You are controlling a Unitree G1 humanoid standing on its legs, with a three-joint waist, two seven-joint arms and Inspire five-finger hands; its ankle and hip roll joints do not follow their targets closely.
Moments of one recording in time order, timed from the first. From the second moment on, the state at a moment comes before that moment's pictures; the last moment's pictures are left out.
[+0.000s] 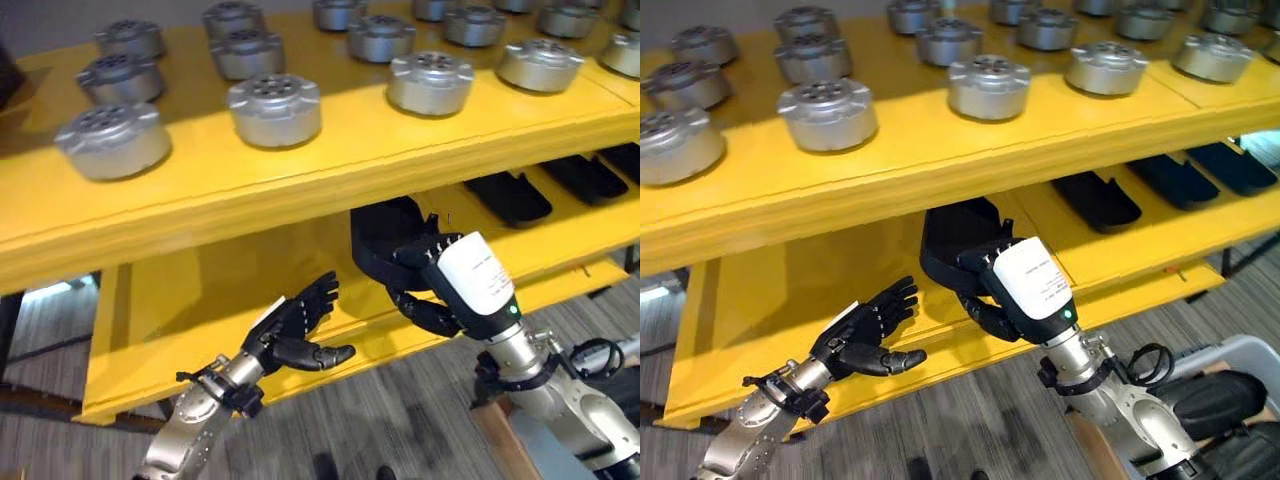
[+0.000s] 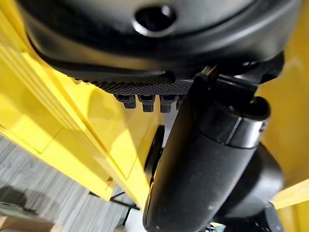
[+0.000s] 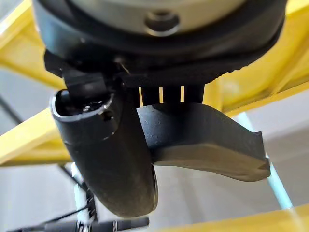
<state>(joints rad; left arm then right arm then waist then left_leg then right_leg) 0.10 0.54 -0.26 -0.07 -0.59 -0.07 -0.38 0.00 -0.79 0.26 -0.30 -0.69 -0.36 -0.42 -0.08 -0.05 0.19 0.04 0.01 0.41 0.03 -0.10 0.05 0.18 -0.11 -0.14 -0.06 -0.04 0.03</state>
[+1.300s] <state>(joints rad) 0.19 0.48 -0.22 -0.05 -0.65 -0.07 -0.38 -0.03 -0.86 0.32 0.06 -0.72 -0.20 -0.18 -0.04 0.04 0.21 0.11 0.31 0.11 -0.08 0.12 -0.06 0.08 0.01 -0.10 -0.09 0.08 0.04</state>
